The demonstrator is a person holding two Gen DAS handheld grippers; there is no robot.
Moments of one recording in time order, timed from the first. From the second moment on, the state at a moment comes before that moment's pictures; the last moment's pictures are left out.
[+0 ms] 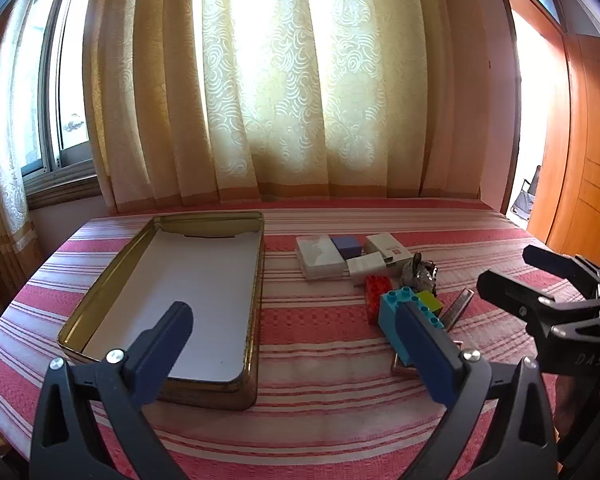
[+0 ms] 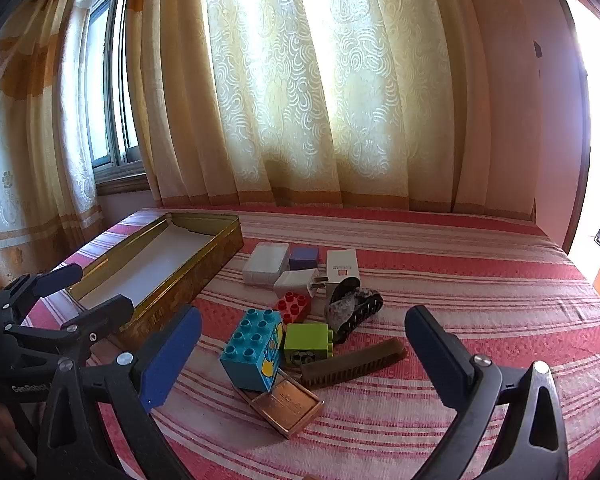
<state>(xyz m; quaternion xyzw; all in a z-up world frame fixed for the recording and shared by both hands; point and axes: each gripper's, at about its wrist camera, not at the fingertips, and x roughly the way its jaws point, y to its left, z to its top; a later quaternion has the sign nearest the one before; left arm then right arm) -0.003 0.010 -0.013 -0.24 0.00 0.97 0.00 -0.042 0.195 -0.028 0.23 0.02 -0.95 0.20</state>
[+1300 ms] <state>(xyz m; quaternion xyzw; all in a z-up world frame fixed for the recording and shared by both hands) -0.039 0.084 -0.033 -0.27 0.05 0.96 0.06 -0.068 0.264 -0.069 0.26 -0.04 -0.96 0.12</state>
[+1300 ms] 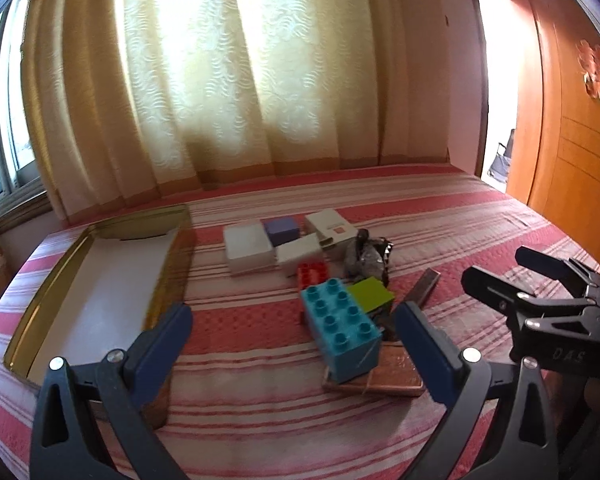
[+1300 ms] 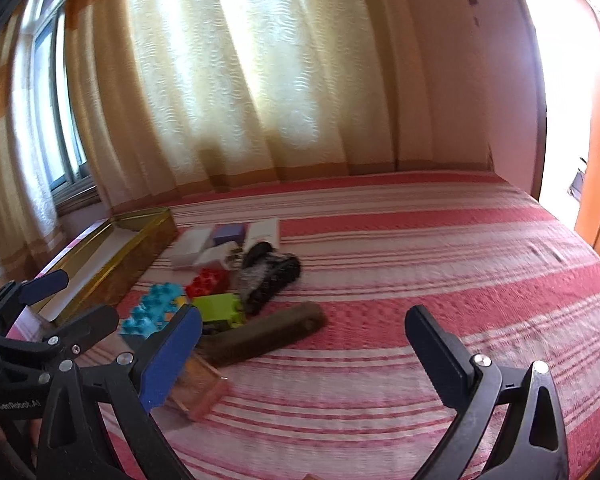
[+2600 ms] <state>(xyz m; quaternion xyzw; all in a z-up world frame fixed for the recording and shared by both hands) -0.057 0.041 -0.064 -0.32 0.00 0.94 0.08 -0.069 0.190 -0.094 0.34 0.11 -0.89 0.30</state>
